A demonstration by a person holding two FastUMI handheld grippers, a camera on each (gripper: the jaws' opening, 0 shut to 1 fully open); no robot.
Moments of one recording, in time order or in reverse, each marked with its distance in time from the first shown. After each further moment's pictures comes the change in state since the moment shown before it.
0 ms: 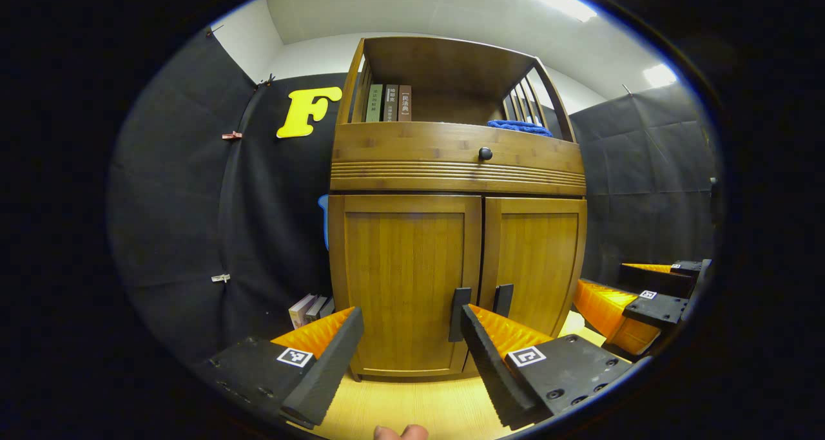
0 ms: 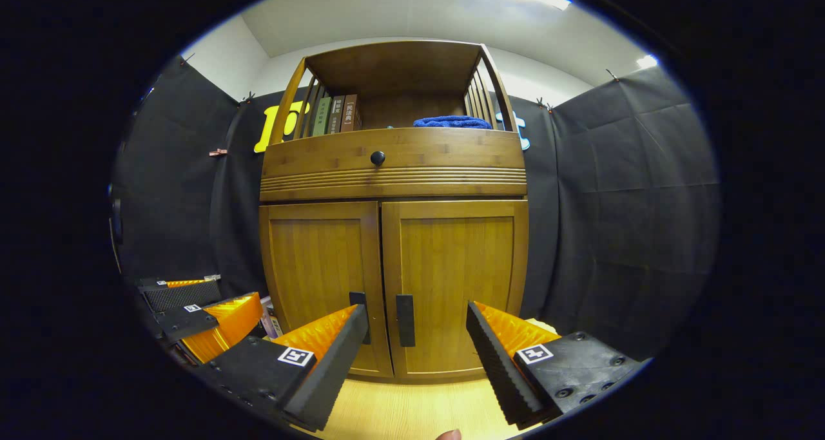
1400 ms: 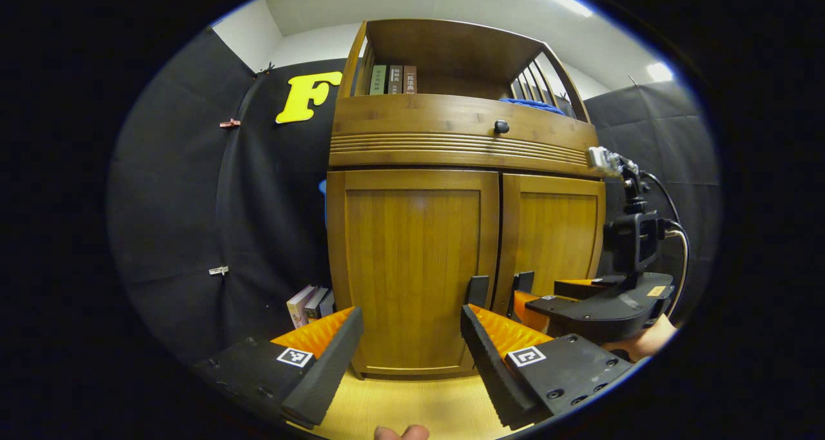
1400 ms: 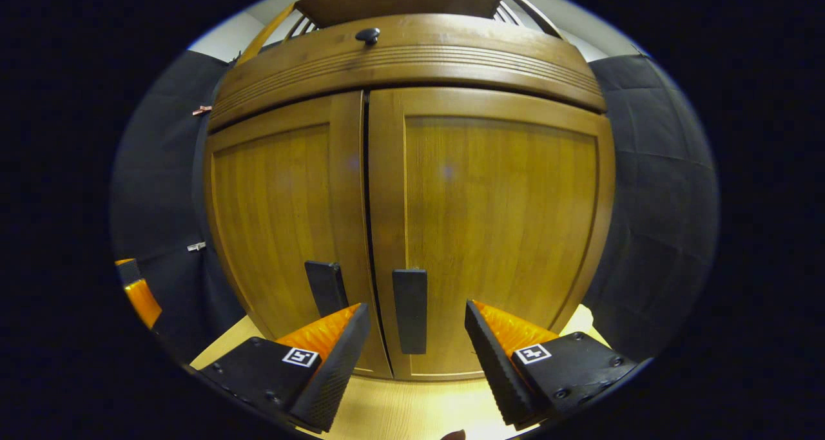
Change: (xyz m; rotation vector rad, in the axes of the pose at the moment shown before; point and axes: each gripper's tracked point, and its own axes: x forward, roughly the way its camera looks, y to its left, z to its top) left arm 0.039 0.018 -0.029 0.000 0.055 0.020; right arm 0.161 0.014 -0.116 -0.015 0.256 0.045
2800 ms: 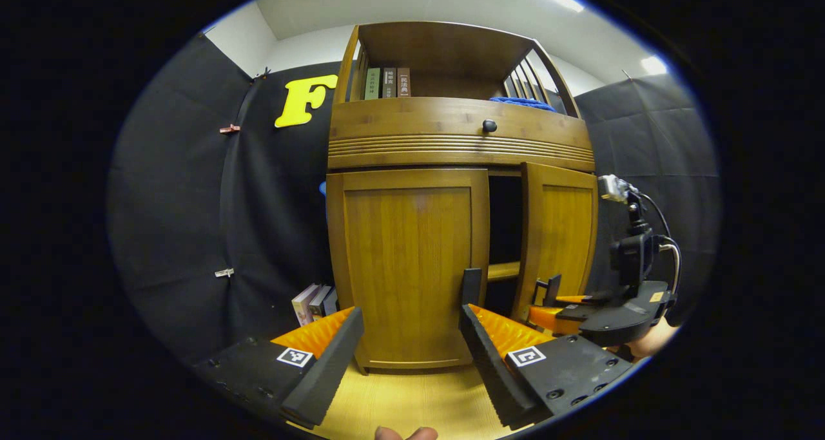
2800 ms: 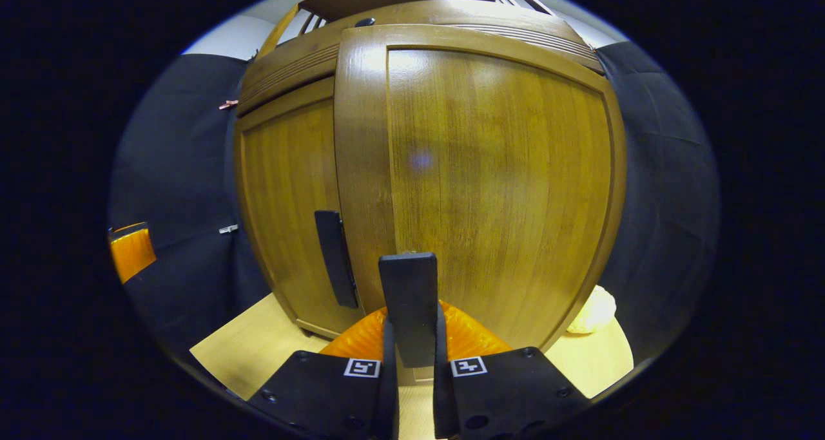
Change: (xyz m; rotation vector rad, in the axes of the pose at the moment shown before) left arm -0.028 -0.010 -0.005 0.024 0.004 0.007; right arm 0.044 -0.005 -0.017 0.013 0.057 0.180
